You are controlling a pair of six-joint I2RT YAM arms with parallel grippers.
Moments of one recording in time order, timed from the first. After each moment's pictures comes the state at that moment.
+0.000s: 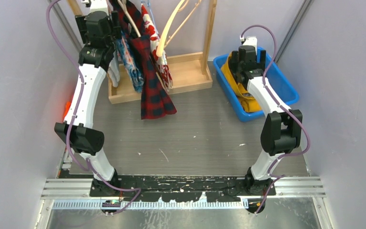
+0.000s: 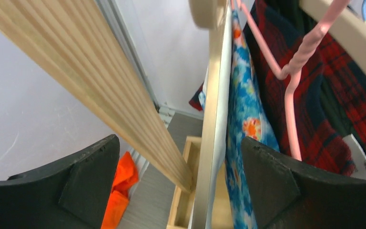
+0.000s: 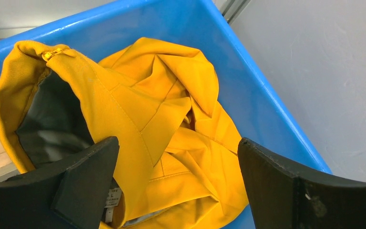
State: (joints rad) left arm -0.17 1.77 2.12 -0.47 -0.59 0.05; right arm 0.14 1.74 1.48 -0.19 0.54 -0.07
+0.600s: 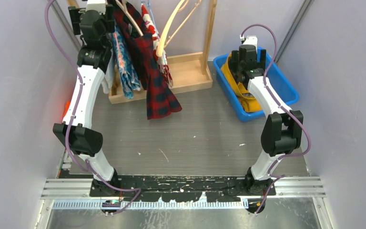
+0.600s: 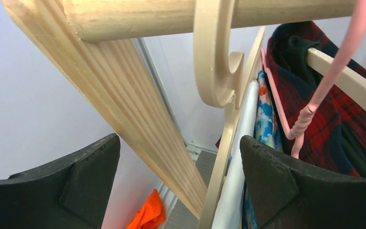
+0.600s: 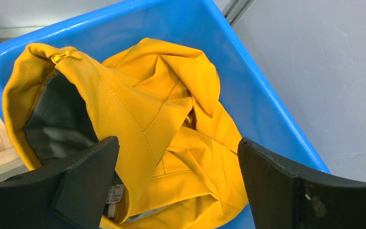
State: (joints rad) left arm -0.15 1.75 2.05 -0.18 -0.60 0.28; right arm 0.14 1.73 1.49 -0.21 0.52 -0.07
